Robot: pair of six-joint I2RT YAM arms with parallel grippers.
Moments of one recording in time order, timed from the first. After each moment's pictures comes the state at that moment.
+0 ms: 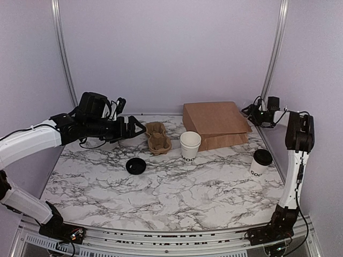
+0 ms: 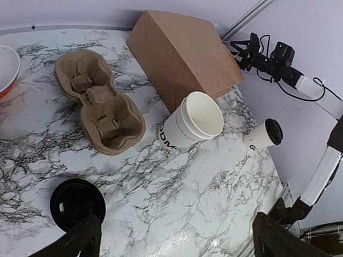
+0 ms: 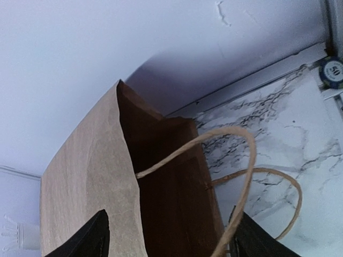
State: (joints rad) left arm -0.65 1.35 1.12 -0.33 0.22 -0.57; right arm -0.21 2.32 1.82 -0.08 -0.61 0.52
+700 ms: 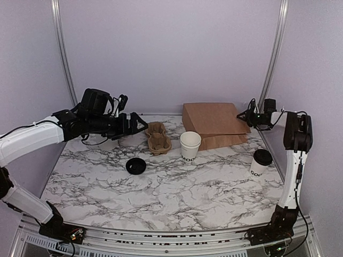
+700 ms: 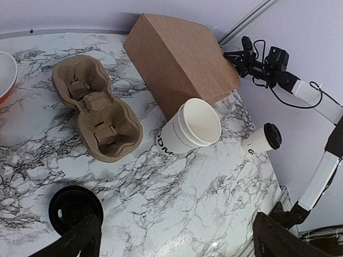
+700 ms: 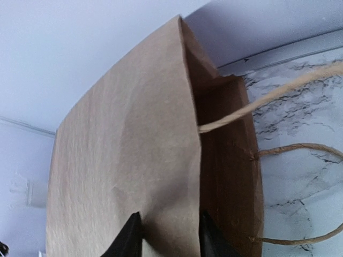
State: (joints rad) left arm -0.65 1.39 1.17 -0.34 0.22 -0.58; right arm -0.19 2.34 1.82 -0.15 -0.81 0.41
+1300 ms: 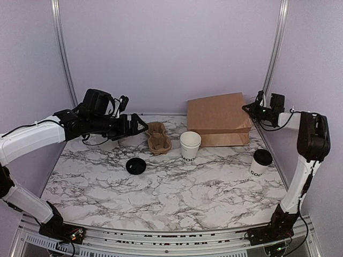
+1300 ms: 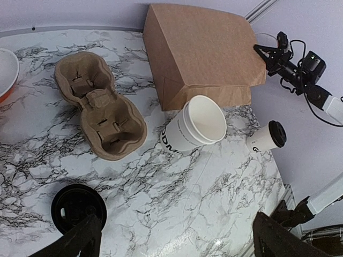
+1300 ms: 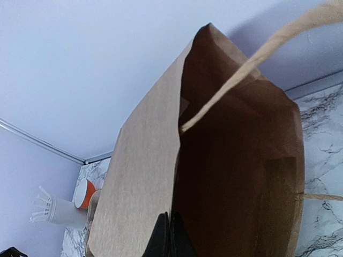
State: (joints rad) left arm -0.65 1.40 1.18 -0.36 0.22 -0.57; right arm -0.16 1.96 1.40 0.17 -0.71 0.58
